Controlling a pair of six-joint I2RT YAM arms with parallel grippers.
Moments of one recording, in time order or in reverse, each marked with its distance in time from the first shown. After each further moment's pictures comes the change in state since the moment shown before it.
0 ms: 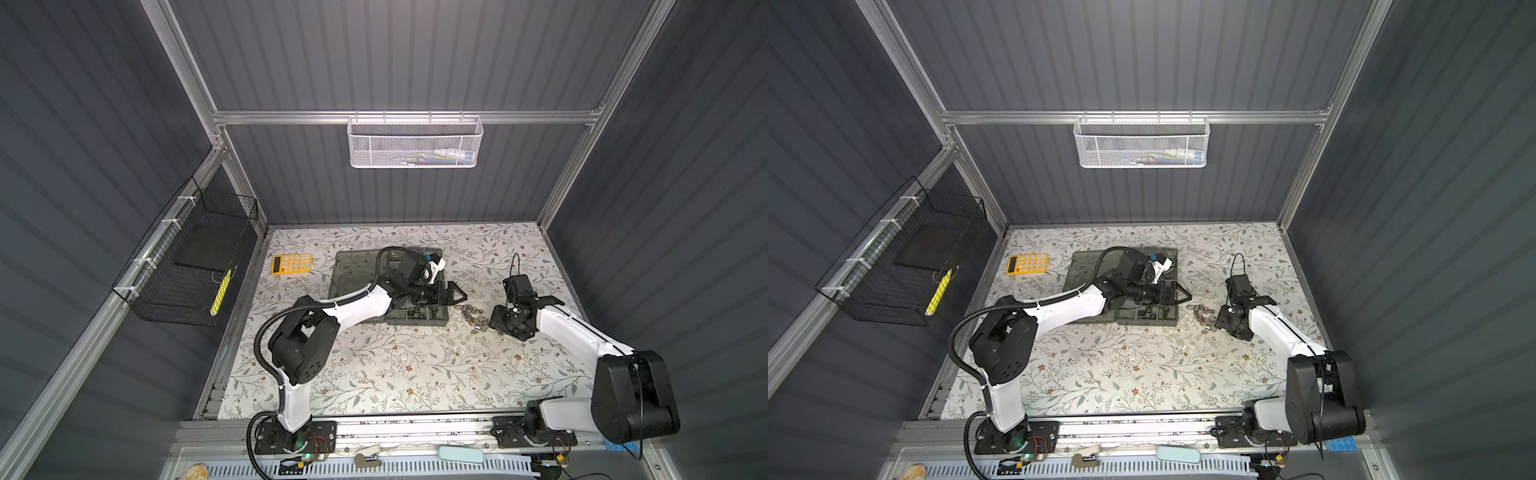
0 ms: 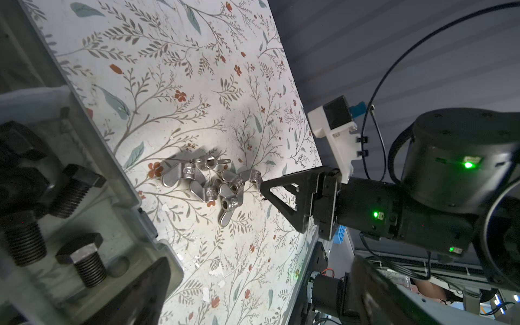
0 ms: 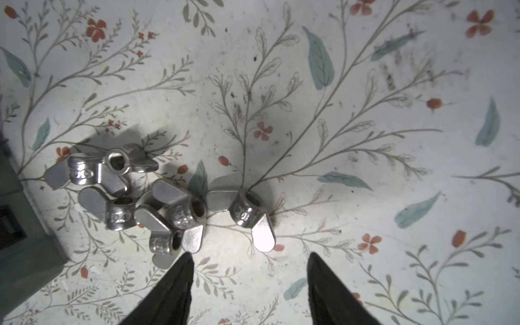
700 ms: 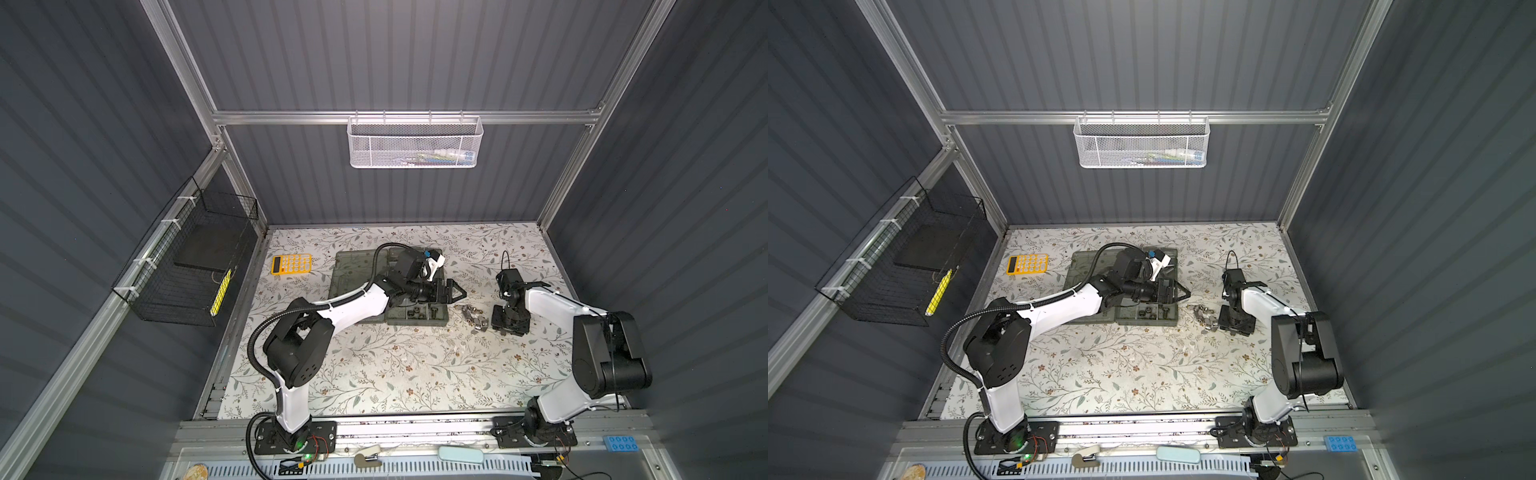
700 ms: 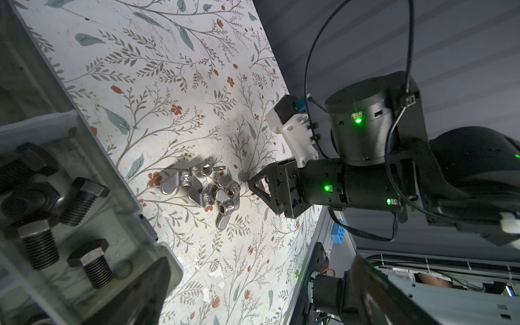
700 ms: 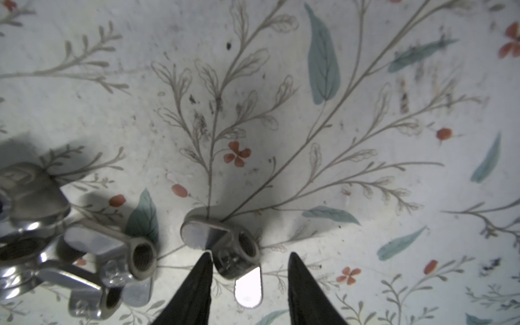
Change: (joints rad) left arm 0.000 -0.032 0.000 -0.016 -0.001 0.038; right arm -0.016 0.253 0.140 -0.100 0.052 -0.117
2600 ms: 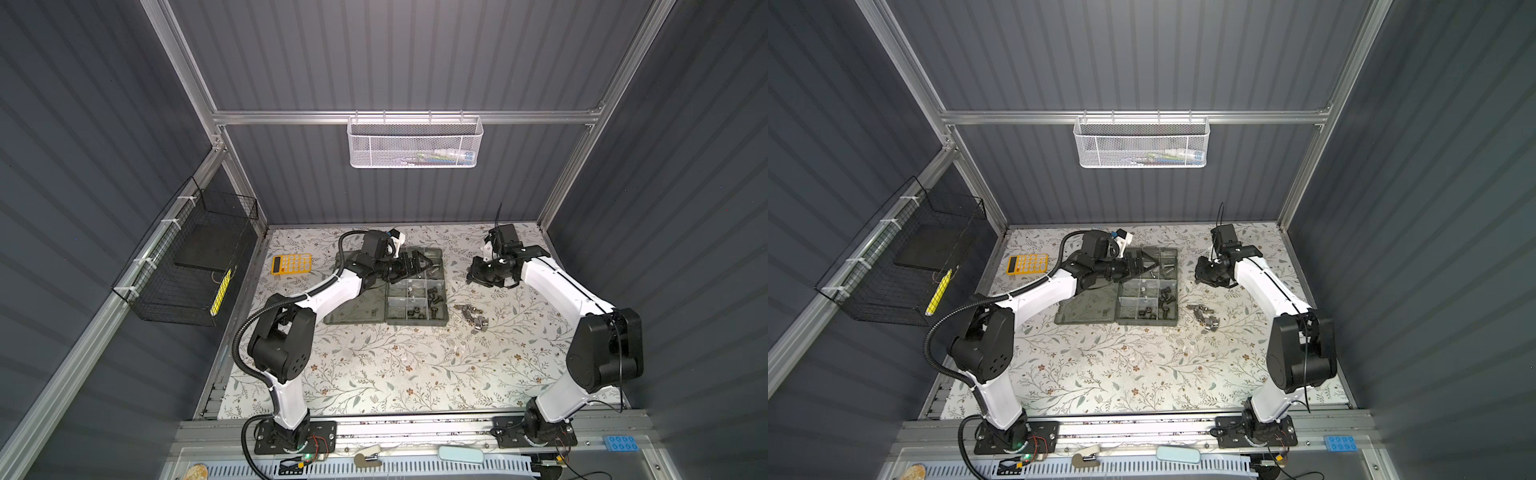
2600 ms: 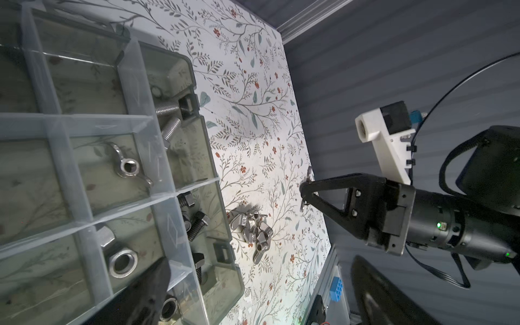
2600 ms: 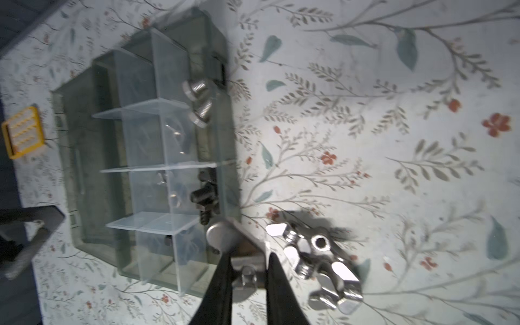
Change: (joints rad) left arm 0.241 -0.043 -0.001 0.002 0.005 -0.106; right arm 0.105 0.066 0.461 0.039 -0.370 0.048
